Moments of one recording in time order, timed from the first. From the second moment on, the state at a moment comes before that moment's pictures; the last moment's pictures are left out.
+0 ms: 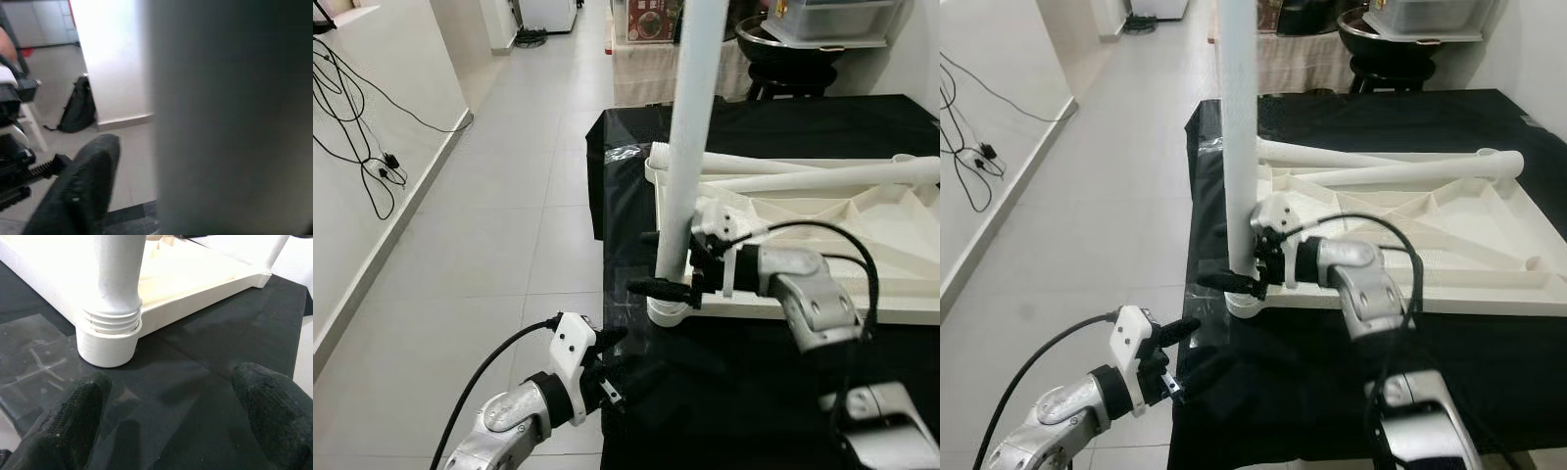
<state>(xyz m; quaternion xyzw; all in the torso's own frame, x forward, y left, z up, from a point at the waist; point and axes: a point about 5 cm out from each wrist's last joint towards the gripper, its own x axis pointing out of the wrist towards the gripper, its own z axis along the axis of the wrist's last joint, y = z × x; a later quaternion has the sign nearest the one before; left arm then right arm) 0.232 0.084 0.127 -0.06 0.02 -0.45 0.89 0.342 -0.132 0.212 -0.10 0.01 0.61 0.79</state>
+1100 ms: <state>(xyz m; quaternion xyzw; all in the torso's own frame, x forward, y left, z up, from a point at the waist) 0.229 0.091 0.127 -0.06 0.02 -0.45 0.89 0.299 -0.130 0.175 -0.08 -0.05 0.21 0.97</state>
